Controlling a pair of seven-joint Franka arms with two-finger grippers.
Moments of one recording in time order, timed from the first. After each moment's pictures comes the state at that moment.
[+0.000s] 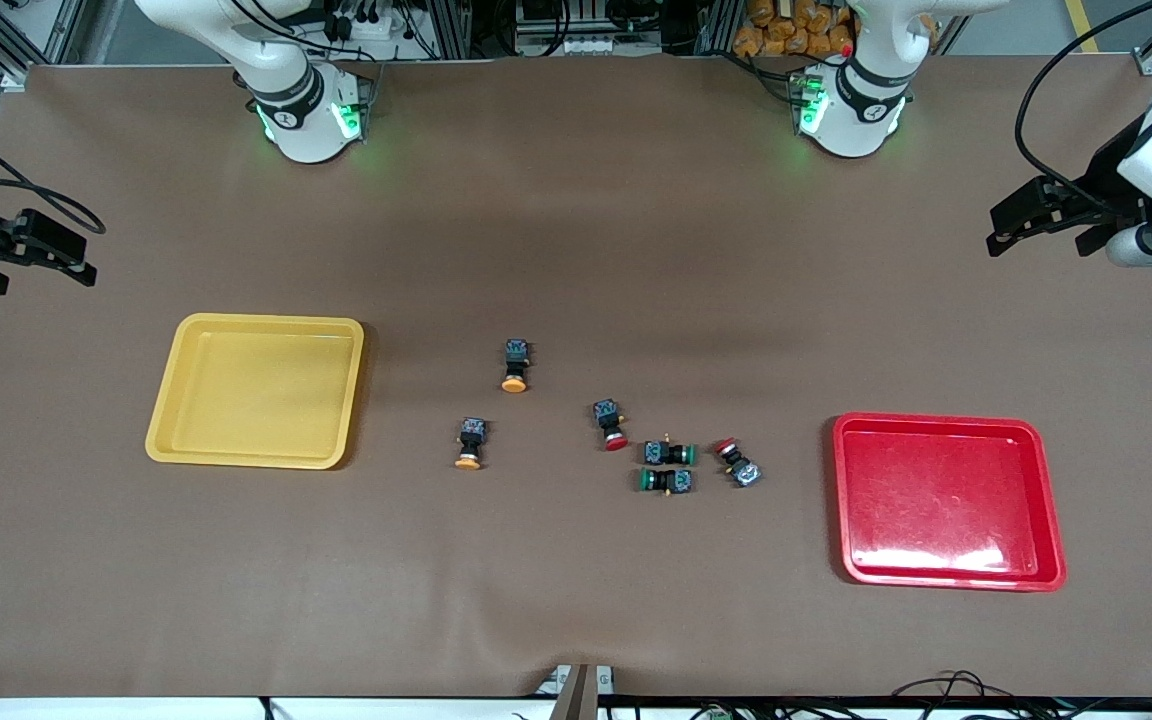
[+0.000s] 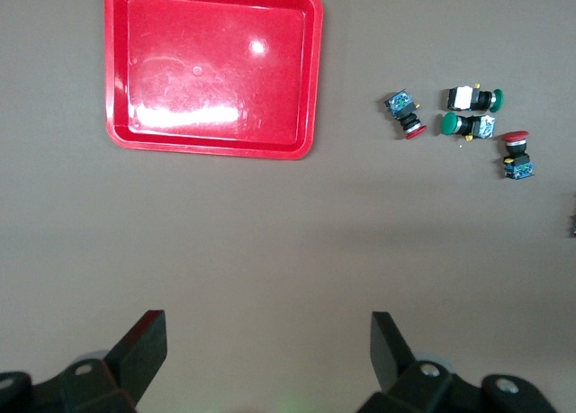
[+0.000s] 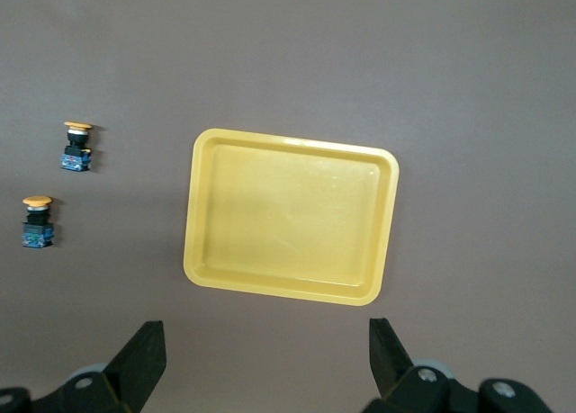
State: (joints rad) left arm -0.05 -0.04 -0.06 -1.58 -0.05 1.55 -0.12; right arm 0.16 -0.01 -0.21 -1.60 0.02 1.60 -0.13
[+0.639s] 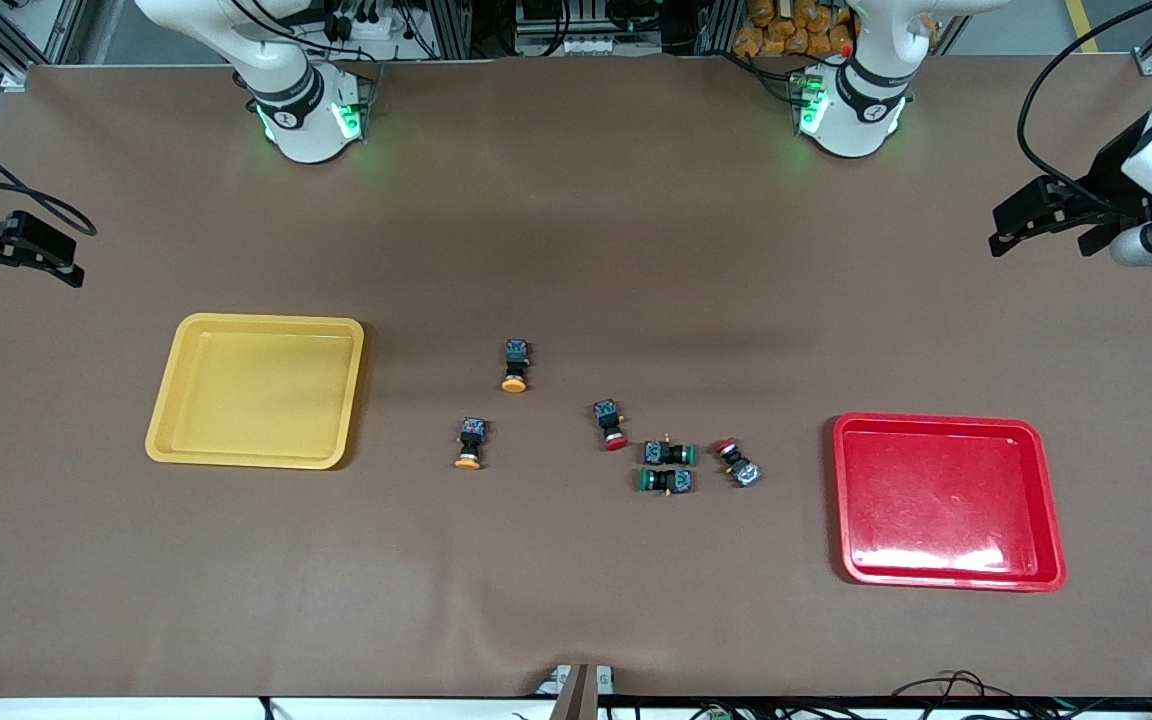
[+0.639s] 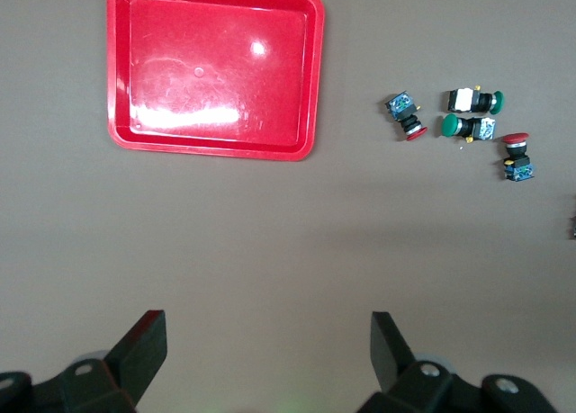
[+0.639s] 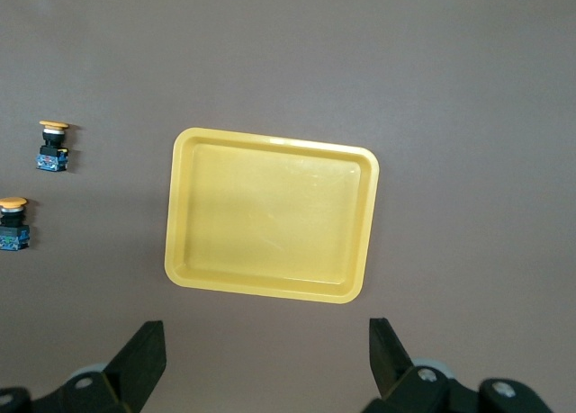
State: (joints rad) left arm -0.05 -0.04 -0.05 -1.58 -0.05 1.55 -0.12; right arm 0.16 -0.01 -0.22 -1.60 -0.01 1.61 -0.13
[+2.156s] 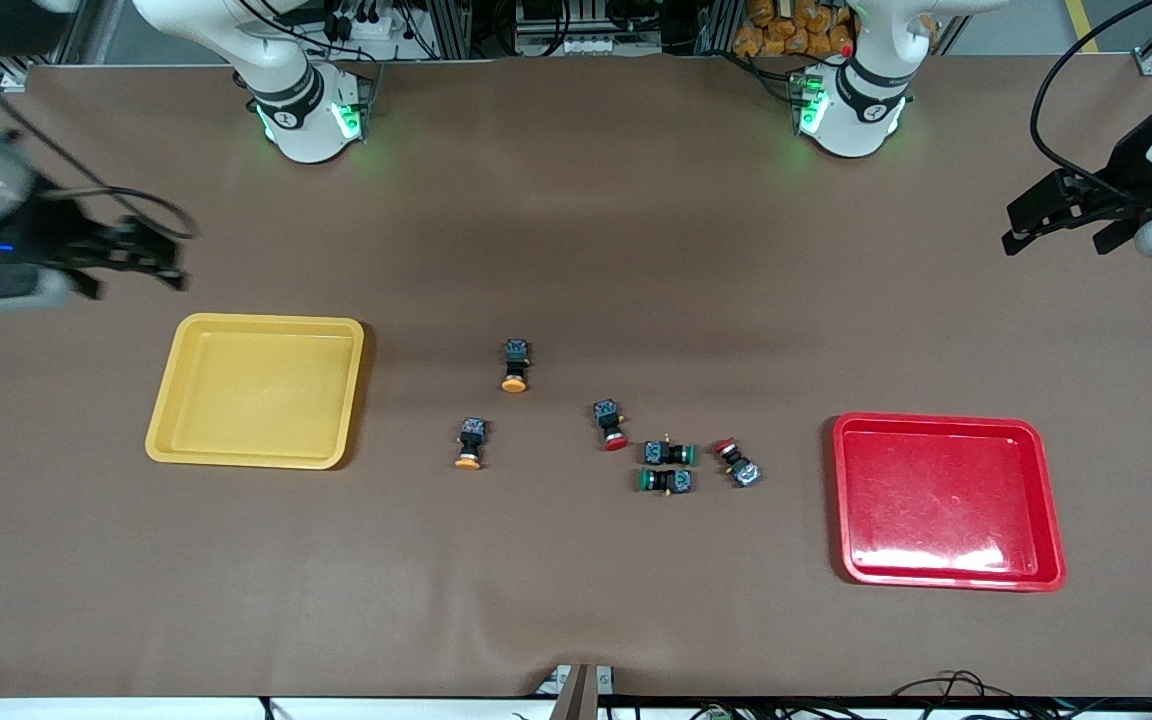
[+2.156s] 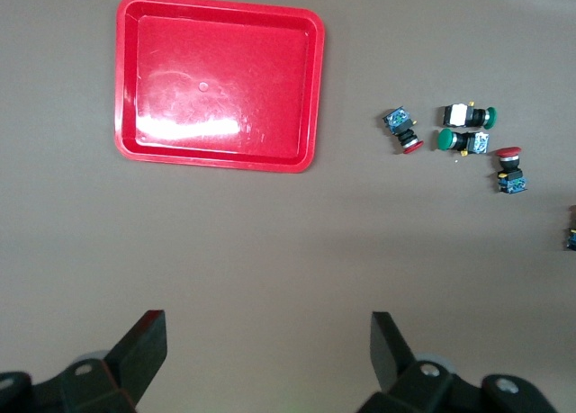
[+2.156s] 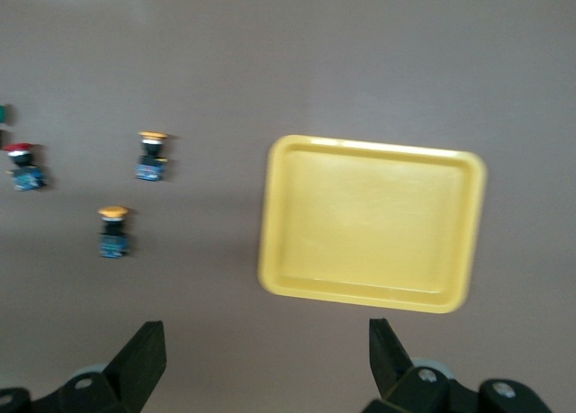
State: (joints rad) left arm -0.05 -0.04 -0.05 -1.55 -0.05 1.55 -0.12; right arm 0.40 0.04 -0.21 -1.57 0.07 1.62 0.14
